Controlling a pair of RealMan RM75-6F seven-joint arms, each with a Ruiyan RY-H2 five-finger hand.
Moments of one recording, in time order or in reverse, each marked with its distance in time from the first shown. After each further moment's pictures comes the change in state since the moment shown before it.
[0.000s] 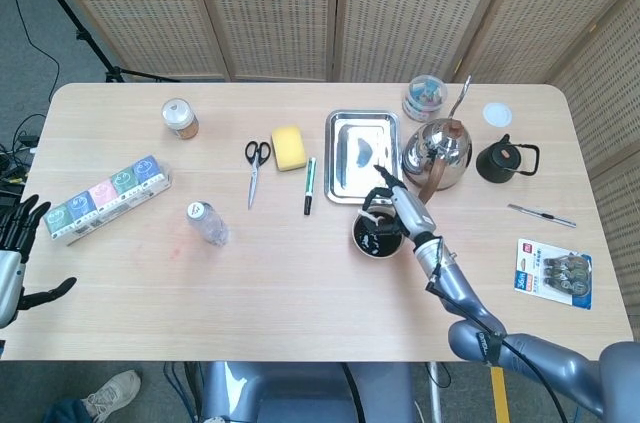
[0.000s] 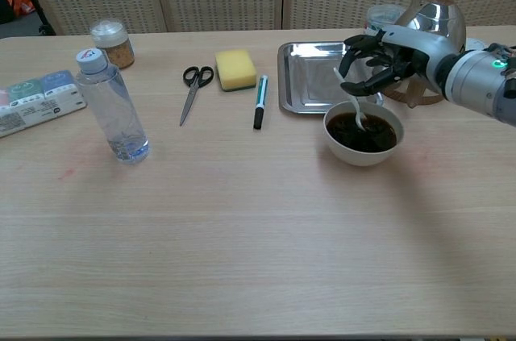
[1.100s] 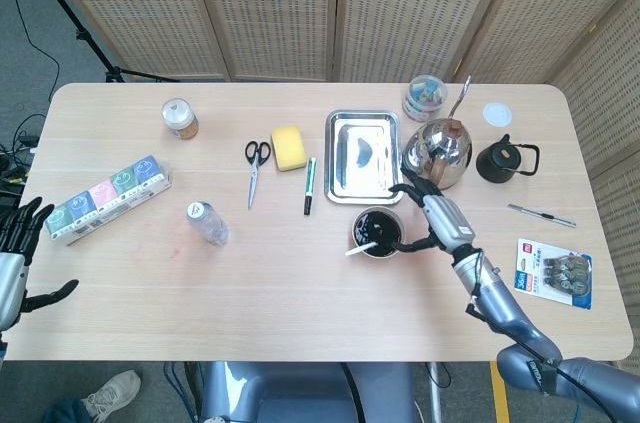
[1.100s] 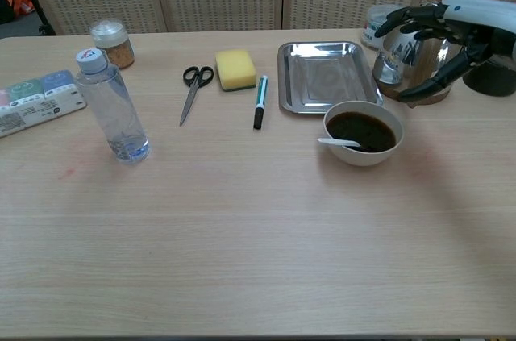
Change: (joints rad) left arm 0.005 -0.005 0.008 -0.001 0.014 0.010 0.016; right arm -0.111 0.241 -0.090 -0.205 -0.192 0.131 -0.053
